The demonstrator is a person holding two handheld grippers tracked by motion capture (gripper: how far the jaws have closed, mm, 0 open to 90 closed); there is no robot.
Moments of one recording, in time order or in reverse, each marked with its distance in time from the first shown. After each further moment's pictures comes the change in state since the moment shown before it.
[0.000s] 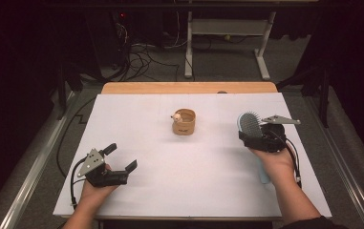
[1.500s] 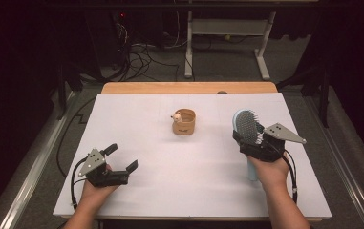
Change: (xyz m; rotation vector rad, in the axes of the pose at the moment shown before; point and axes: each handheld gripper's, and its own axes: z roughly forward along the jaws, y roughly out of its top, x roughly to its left) left arm -0.003 0.002 0.001 0.012 -0.001 -0.003; right arm 0.029 -0.017 -0.021 -0.327 0.078 -0.063
